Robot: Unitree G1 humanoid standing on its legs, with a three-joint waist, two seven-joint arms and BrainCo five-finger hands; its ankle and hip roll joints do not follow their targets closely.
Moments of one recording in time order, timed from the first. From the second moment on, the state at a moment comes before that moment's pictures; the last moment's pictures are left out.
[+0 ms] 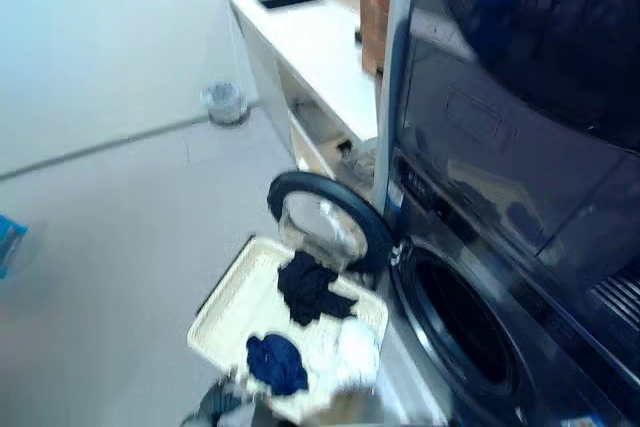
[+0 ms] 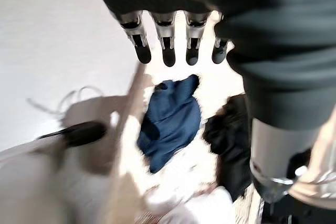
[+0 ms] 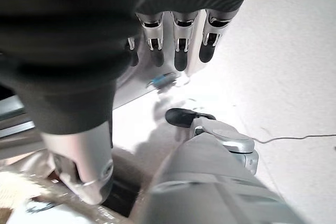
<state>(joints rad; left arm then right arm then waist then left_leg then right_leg) -0.14 0.27 -0.26 1.10 -0.19 -0.32 0.11 -0.16 -0.34 0.17 1.35 0.29 0.06 0.05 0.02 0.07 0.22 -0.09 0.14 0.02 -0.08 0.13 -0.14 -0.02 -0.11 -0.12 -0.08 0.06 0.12</state>
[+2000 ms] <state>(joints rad) -1.11 0.71 -0.91 0.97 0.46 -0.18 0.22 -0.76 -0.54 0.29 1.27 0.50 0.04 0.01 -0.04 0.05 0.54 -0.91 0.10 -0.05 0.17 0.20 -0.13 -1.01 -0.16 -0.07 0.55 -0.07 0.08</state>
